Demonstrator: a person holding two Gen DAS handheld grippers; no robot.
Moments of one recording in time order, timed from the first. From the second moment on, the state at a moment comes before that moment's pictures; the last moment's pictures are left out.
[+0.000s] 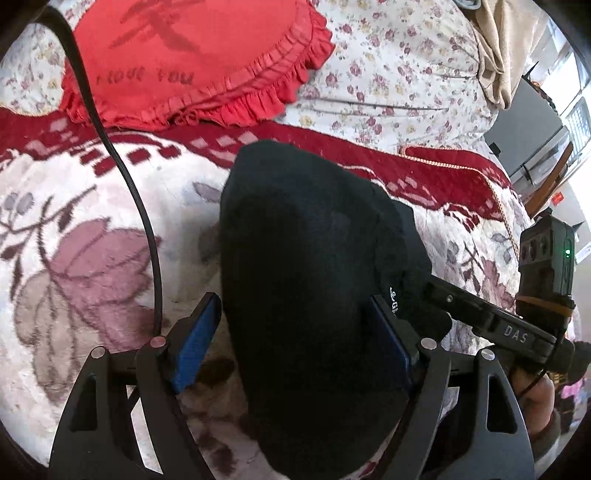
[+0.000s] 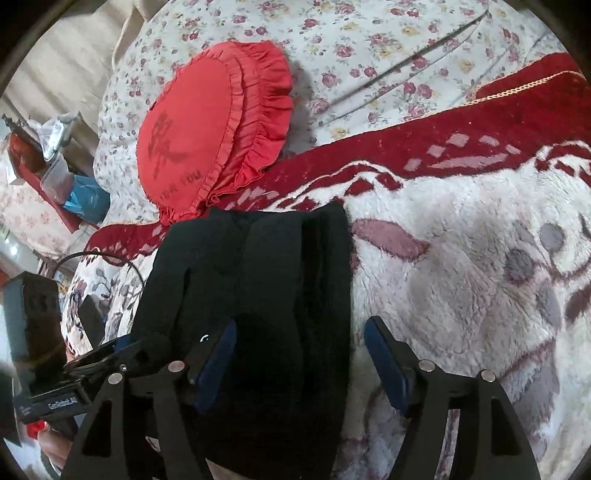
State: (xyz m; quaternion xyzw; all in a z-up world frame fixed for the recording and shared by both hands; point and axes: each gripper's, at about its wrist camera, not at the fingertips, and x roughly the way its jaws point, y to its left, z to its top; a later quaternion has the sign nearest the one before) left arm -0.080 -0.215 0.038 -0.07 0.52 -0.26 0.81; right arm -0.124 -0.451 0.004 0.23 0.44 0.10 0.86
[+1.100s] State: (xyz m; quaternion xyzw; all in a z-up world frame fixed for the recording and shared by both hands) left arm -0.026 -0.150 0.088 -0.09 0.46 -0.24 0.85; right arm -0.066 -0.360 0.071 0.16 0.36 0.19 0.90
